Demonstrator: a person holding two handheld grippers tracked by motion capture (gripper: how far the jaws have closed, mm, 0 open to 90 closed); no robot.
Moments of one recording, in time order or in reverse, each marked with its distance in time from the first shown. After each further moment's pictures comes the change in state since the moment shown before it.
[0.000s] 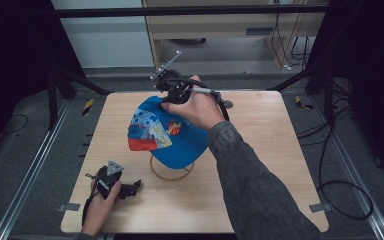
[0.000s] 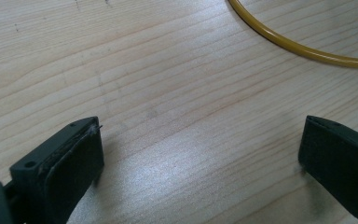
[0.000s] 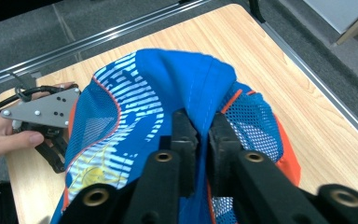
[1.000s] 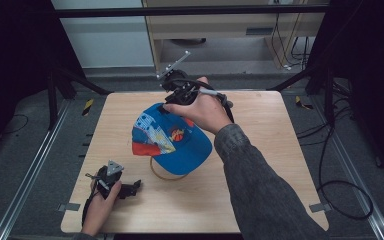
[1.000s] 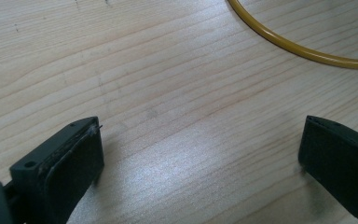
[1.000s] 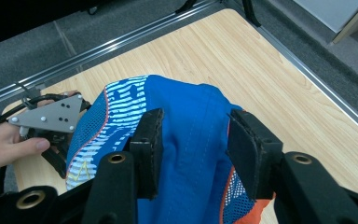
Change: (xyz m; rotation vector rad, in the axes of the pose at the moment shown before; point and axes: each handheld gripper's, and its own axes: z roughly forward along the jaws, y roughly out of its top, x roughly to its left) left arm 0.000 0.000 0.000 -0.003 0.000 -0.003; right arm -0.001 -0.009 -0.011 -0.045 0.001 0.048
